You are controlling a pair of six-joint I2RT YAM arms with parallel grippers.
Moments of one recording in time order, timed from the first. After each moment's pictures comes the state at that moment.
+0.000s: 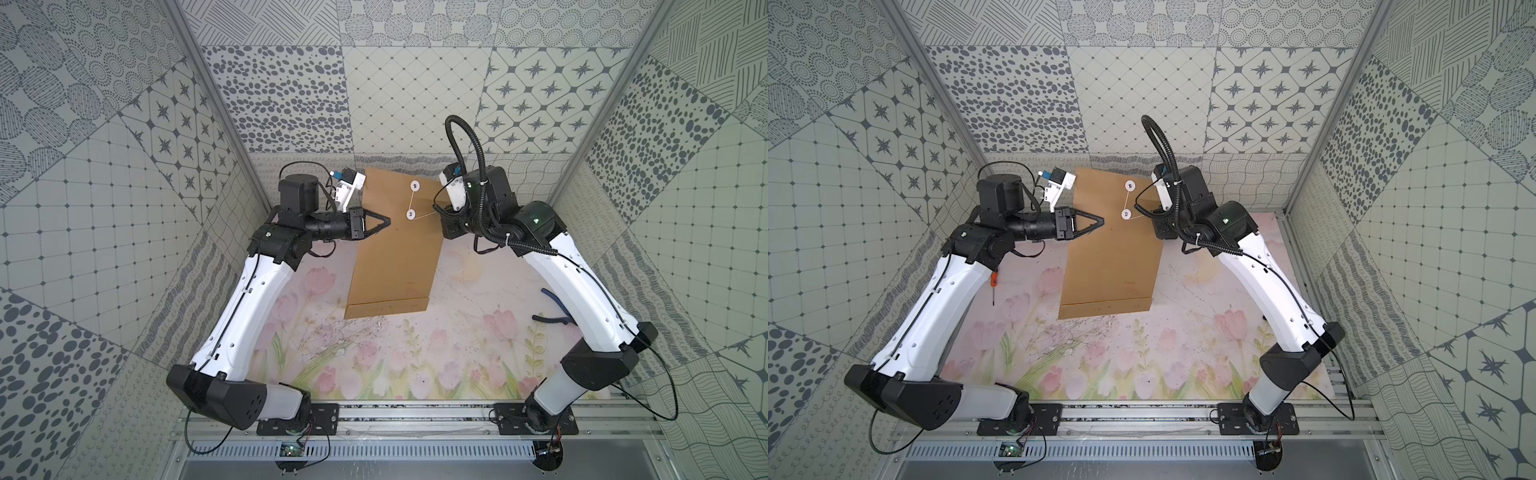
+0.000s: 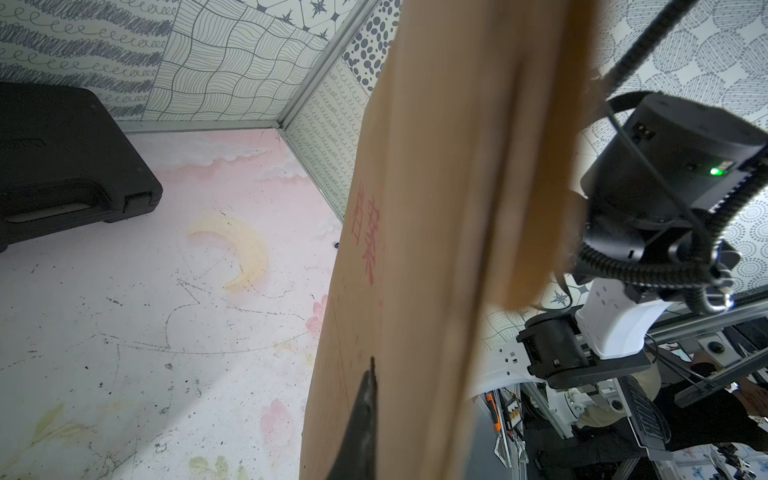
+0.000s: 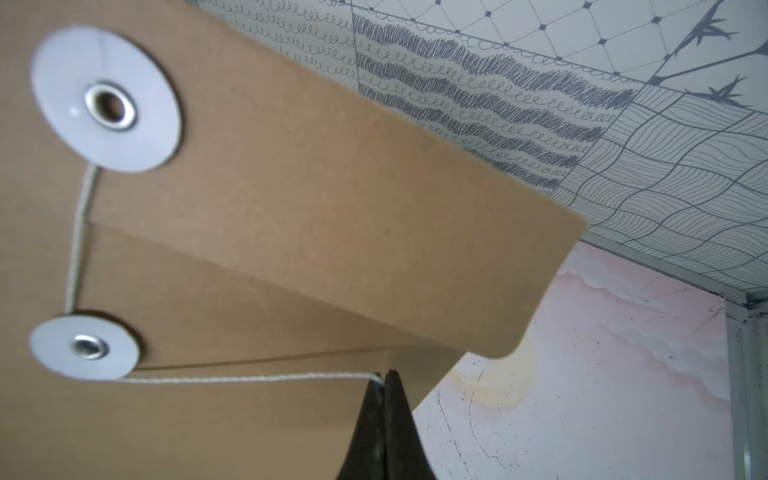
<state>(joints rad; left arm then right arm) -0.31 1.38 1.62 -0.64 0.94 -0.45 0.66 1.65 2.11 -1.06 0.17 0.11</state>
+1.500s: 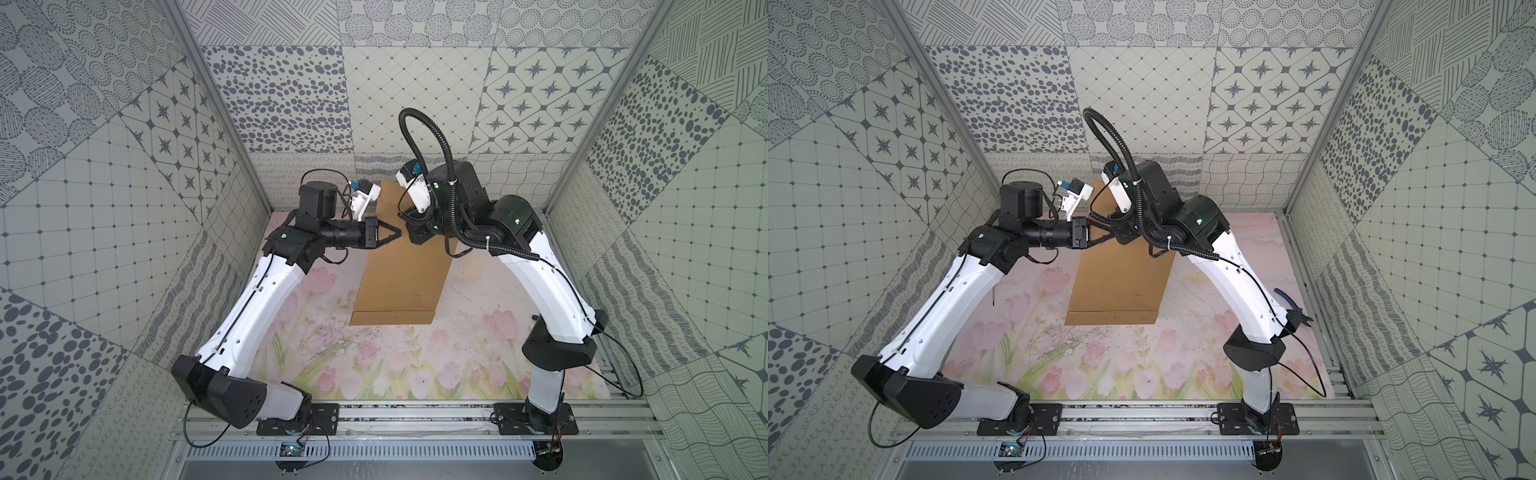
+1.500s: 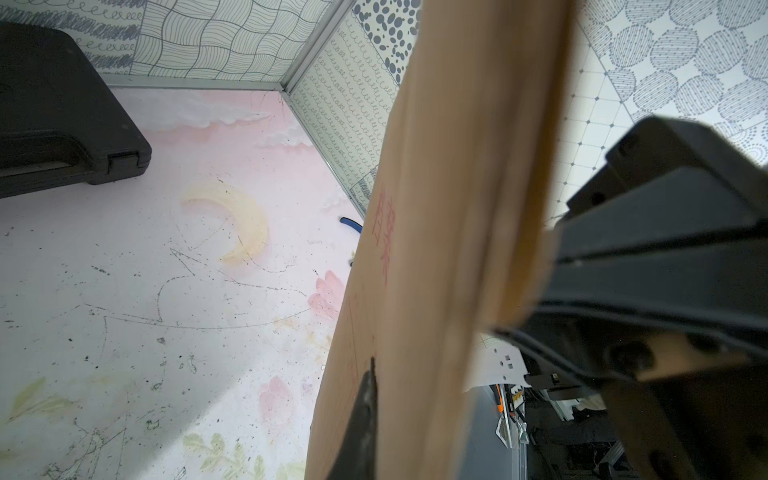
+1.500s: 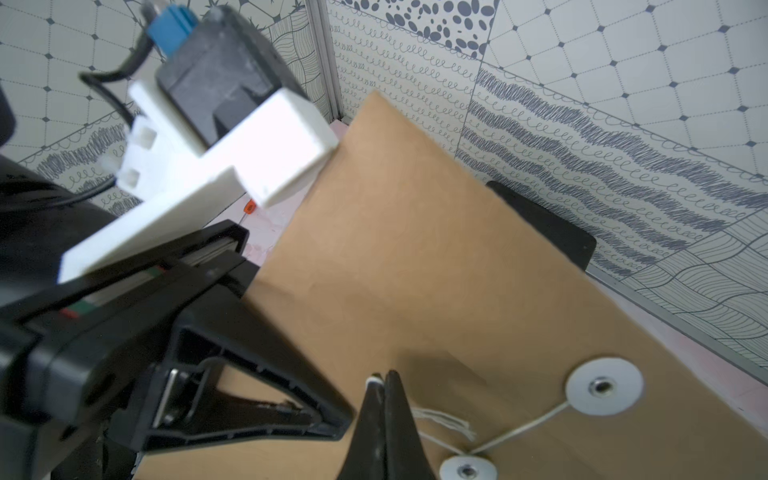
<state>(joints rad) -0.39 1.40 1.60 -0.66 0.85 -0.44 0.90 1.90 2.60 -1.27 0.14 0.10</state>
